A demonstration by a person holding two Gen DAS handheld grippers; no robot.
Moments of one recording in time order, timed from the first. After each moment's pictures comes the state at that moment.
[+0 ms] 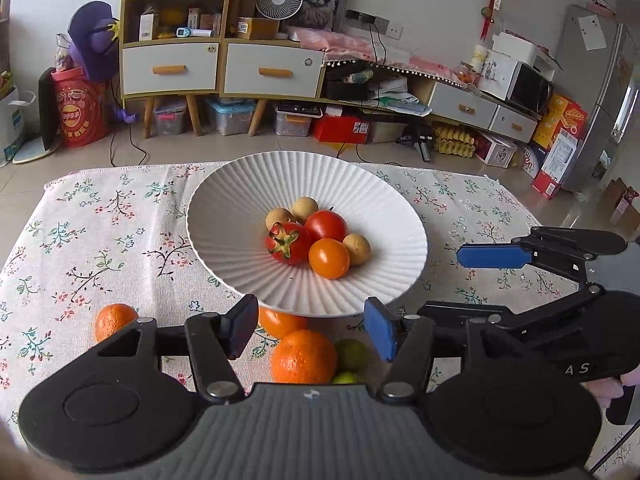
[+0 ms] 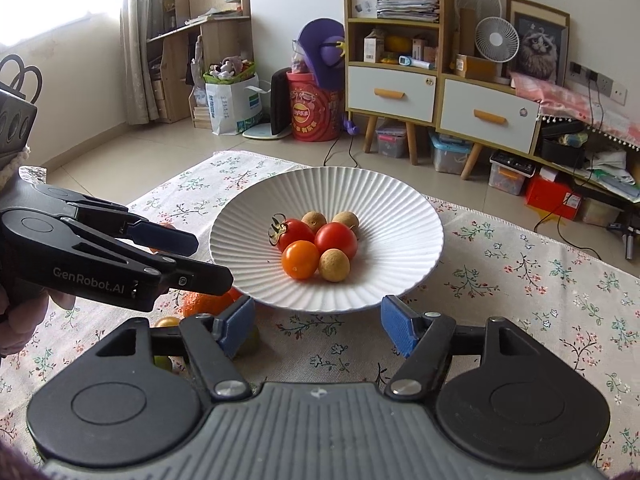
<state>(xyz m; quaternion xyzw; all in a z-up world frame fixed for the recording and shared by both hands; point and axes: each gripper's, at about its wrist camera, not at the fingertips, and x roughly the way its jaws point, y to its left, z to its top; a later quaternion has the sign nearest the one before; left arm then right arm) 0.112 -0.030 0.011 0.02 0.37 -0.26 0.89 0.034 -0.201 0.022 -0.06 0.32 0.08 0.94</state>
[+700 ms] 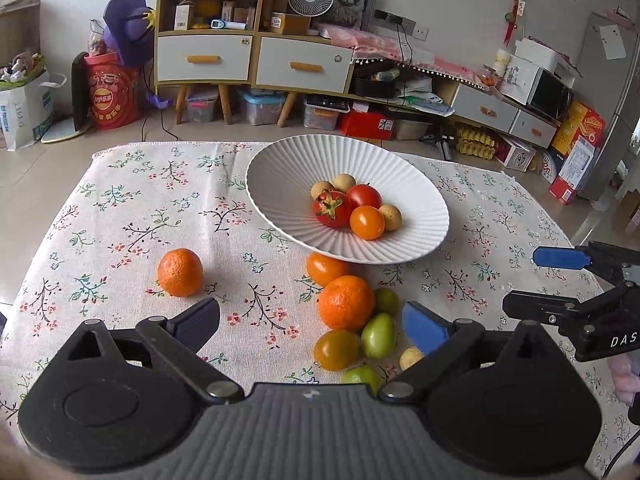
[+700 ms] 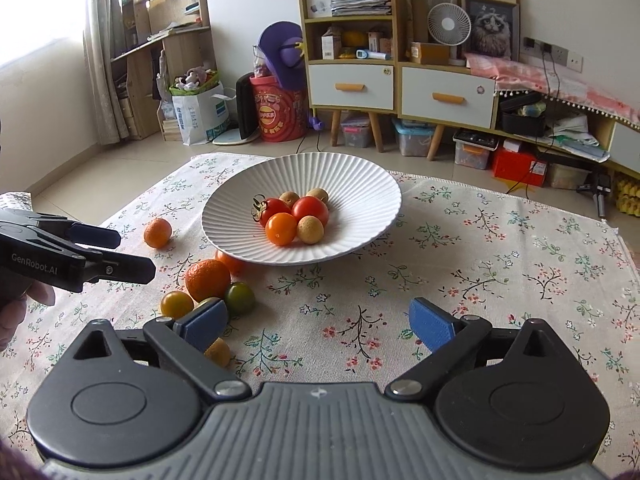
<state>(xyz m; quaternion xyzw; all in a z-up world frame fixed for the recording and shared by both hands) 0.087 0.010 0.011 0.01 0.38 -0.23 0.90 -0.001 -0.206 0.020 -0.02 0.32 0.02 0.95</state>
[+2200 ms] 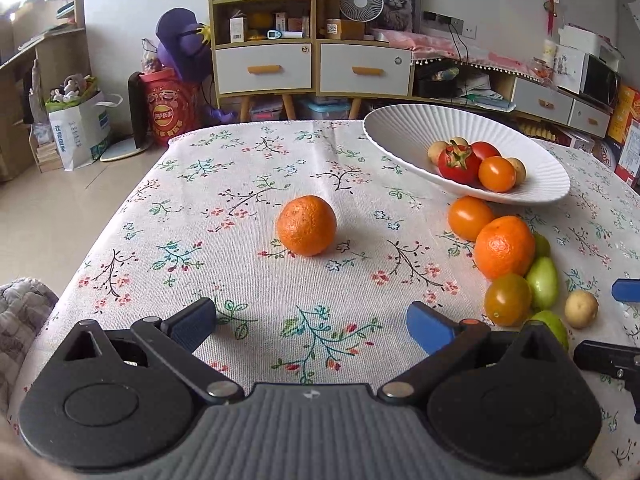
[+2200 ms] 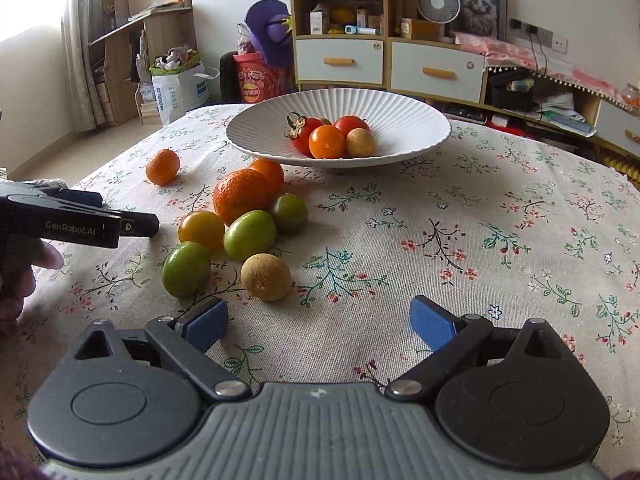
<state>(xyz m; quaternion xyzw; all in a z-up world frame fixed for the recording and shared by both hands) 0.097 0.052 -0.045 0.06 0.34 -0.14 0.93 -0.014 -0.147 -0.043 -0.03 0.33 -0.02 0.94</state>
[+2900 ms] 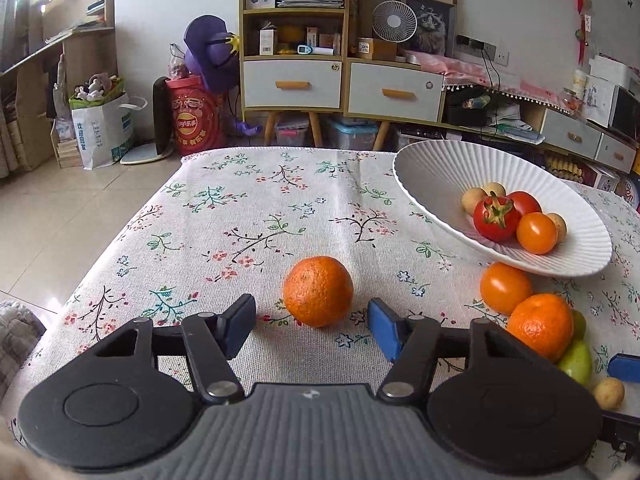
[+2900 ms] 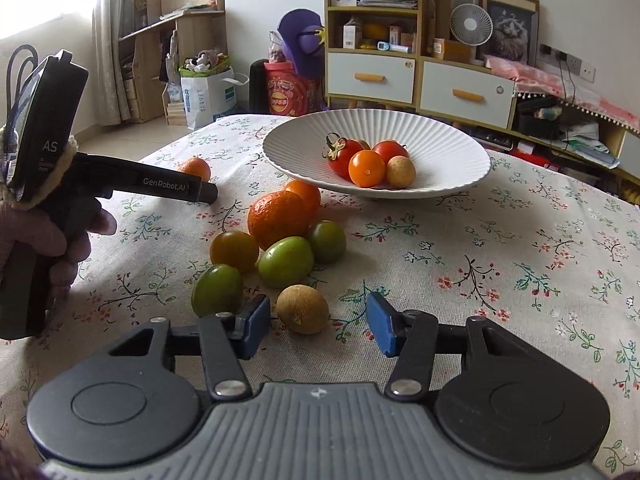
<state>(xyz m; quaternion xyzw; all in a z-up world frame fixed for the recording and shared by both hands) 0.126 0.043 -0.039 0.03 0.32 -0.10 0.94 -0.007 -0.136 -0.036 -0.05 0.31 0.02 0.95</state>
